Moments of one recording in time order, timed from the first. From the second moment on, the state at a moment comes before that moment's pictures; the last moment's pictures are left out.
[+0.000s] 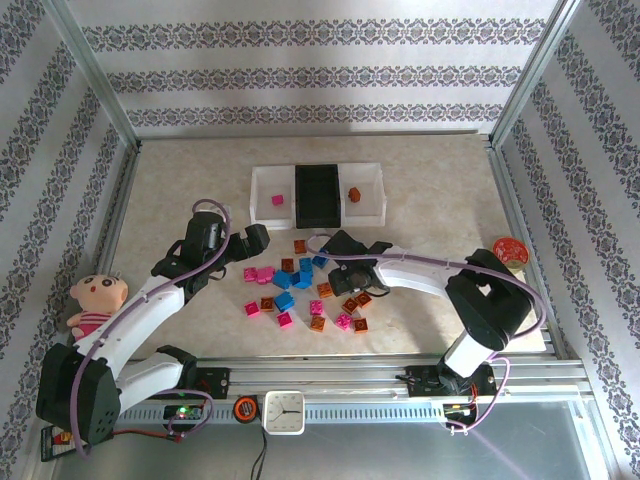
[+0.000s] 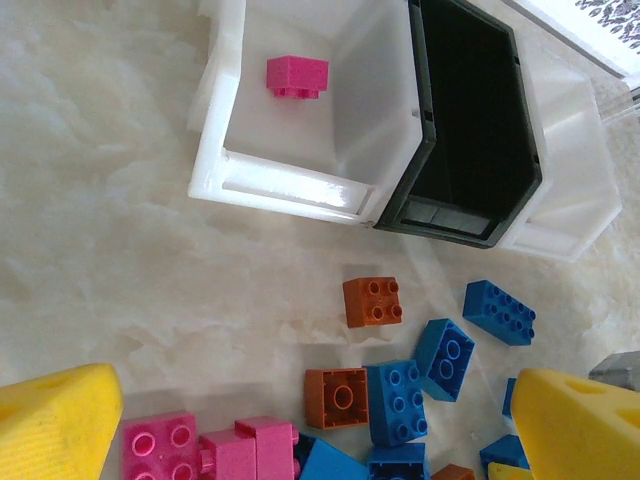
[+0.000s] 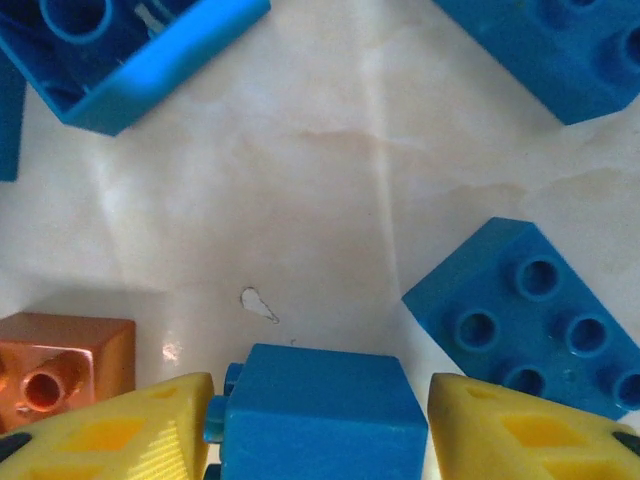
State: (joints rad) left arm -0.33 1.07 0.66 -0.25 0.08 -0.64; right arm 0.79 1.65 0.91 -0.52 0.12 0.45
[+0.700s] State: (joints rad) left arm -0.33 0.98 0.64 -0.26 0.05 -0.64; right arm 0.63 1.41 1.15 -0.58 0.14 0.37
